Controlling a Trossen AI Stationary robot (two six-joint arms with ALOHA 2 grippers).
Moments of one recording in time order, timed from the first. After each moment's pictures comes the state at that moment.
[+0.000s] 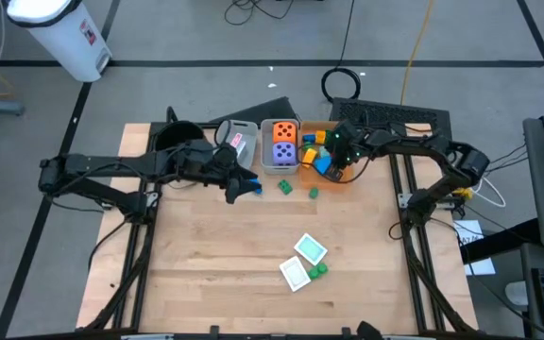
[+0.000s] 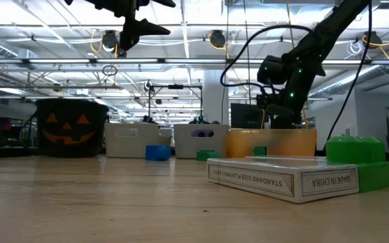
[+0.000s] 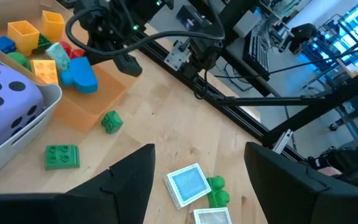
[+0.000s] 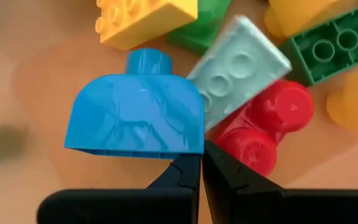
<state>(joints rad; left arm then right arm) 0.13 1.19 0.95 -0.10 0.13 -0.60 -0.68 1.54 0.81 -0.38 -0.05 -0.10</state>
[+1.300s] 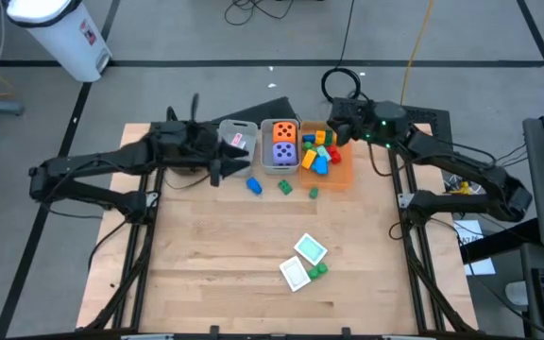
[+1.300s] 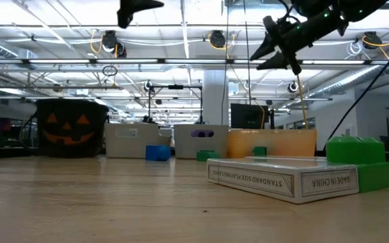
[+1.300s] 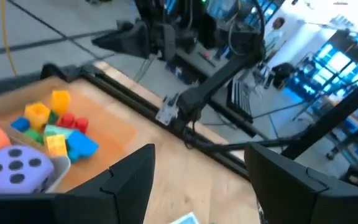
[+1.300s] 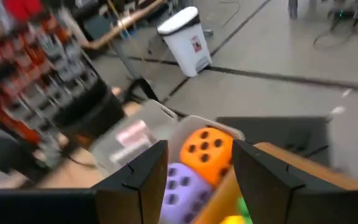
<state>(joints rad) 0.21 1.08 1.01 -0.08 0.15 -0.52 -0.66 1.05 0.81 -0.04 -0.06 0.44</state>
